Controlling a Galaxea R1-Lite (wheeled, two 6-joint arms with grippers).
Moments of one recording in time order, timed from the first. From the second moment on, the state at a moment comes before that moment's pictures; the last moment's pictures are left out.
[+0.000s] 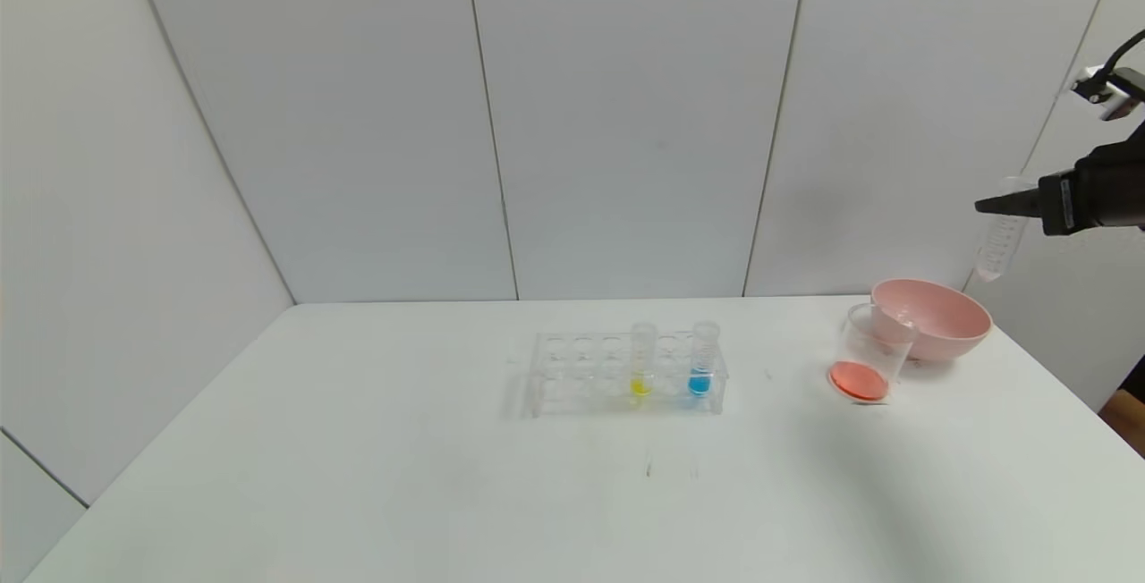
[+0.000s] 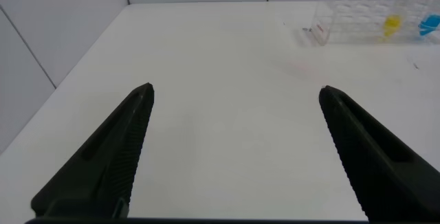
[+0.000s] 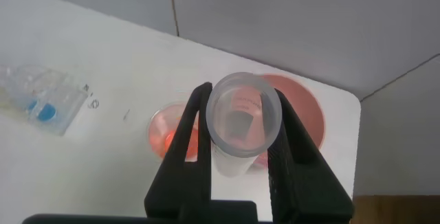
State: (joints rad) left arm 0.00 0.00 0.00 0.02 0.00 -0.02; right arm -0.25 1.84 -1.61 0.22 0.48 -0.28
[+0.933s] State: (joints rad) left arm 0.00 0.00 0.00 0.02 0.00 -0.02; right arm -0.29 2.13 -1.38 -0.48 0.34 -0.11
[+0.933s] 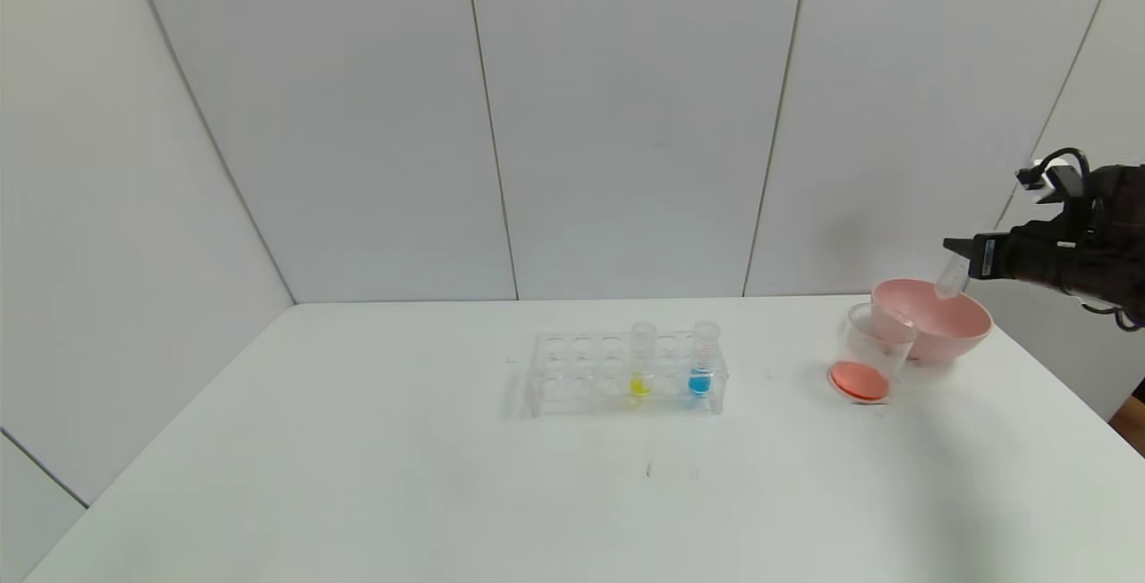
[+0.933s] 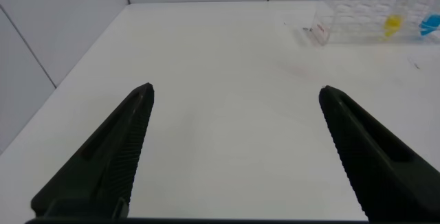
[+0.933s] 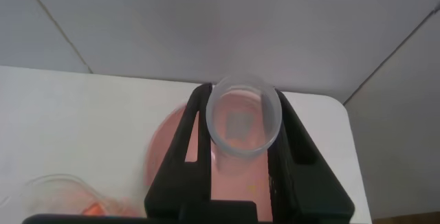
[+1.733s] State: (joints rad) left arm 0.00 0.00 0.00 0.02 0.00 -0.02; right arm -0.30 2.23 -1.38 -0.51 0.32 -0.11
